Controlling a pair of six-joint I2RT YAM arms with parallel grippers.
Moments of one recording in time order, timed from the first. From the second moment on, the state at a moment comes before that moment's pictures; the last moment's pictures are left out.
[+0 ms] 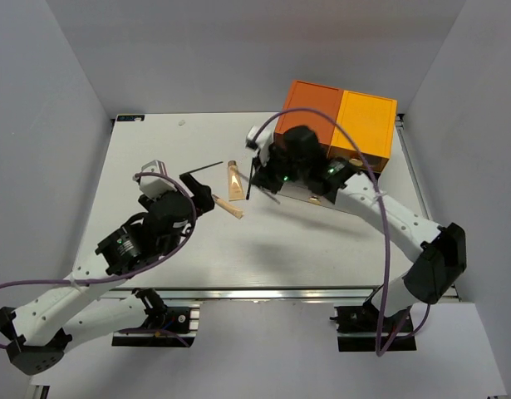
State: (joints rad) left arm -0.92 0.82 1.00 -0.66 -0.83 -0.89; right arm 0.78 1.51 1.39 -0.43 -0.38 -0.20
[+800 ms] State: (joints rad) left arm -0.29 1.60 1.35 -0.64 -0.11 -0.86; right arm 0.41 1.56 1.42 -0.68 -0.35 -0.88
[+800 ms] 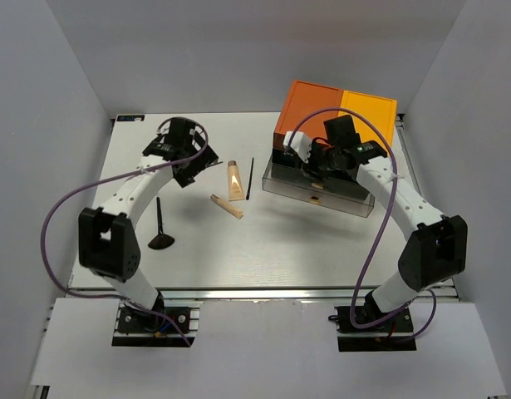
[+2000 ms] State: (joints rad) left arm -0.17 2.36 2.00 -1.06 -0.10 -1.91; right arm 0.29 1.16 1.15 -0.45 -0.53 -0.60
